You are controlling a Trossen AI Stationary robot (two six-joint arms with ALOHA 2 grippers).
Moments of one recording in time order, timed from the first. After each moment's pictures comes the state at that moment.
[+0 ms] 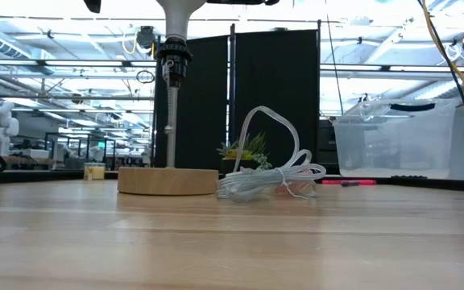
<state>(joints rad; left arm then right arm) -0.36 0.74 0.59 0.14 -0.64 0.11 0.14 1.65 1.21 0.44 0.64 -0.43</state>
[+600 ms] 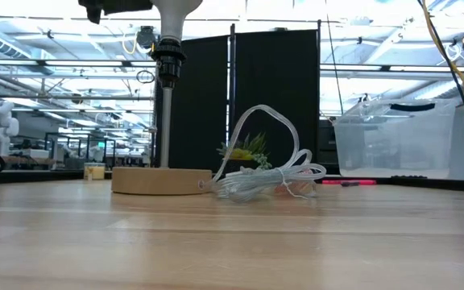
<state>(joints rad) -0.24 0.74 0.59 0.11 -0.69 0.11 0.22 1.66 1.22 0.39 0.63 -0.41</state>
